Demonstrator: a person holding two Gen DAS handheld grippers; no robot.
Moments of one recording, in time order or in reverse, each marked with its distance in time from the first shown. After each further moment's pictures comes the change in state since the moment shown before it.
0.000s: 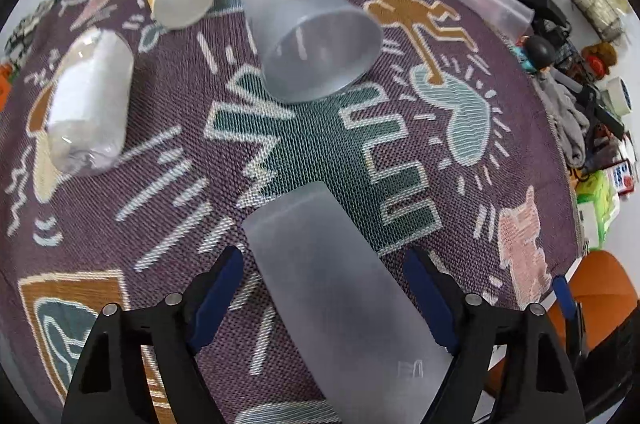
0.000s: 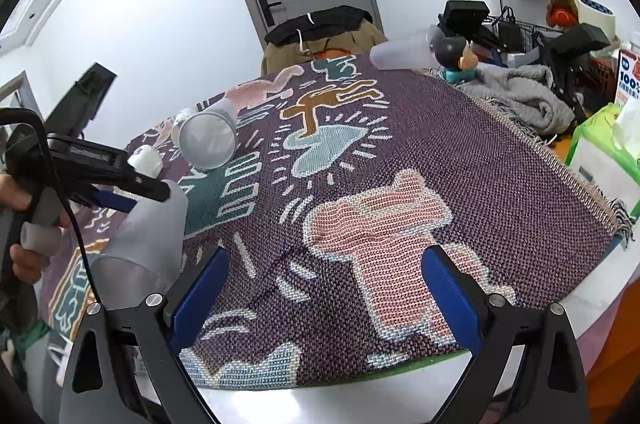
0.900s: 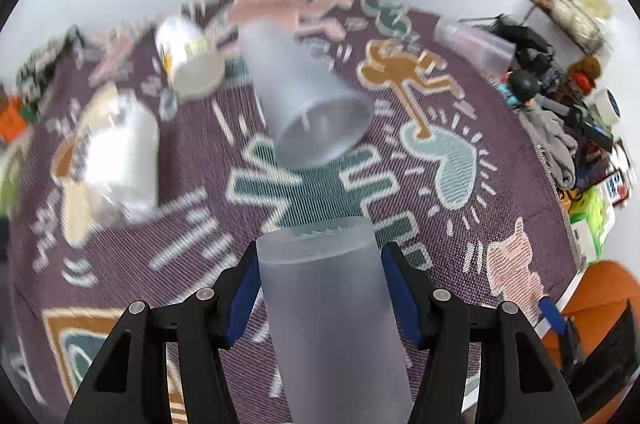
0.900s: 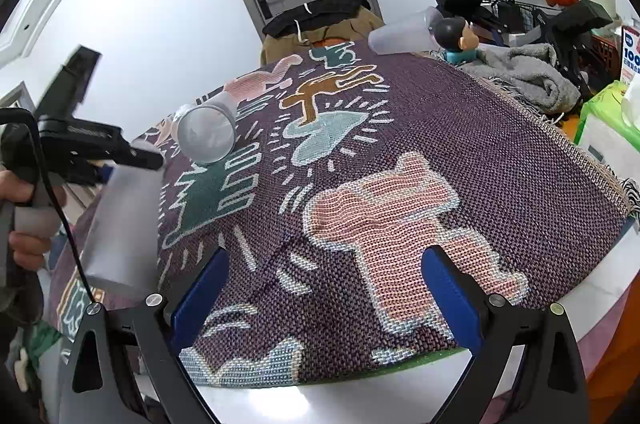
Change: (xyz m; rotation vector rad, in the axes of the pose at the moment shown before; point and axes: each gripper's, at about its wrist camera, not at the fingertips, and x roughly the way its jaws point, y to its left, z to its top) left arm -0.048 -0.008 0.000 0.096 -0.228 0.045; right arm 0.006 -0.004 -0.003 0.037 0.037 0.026
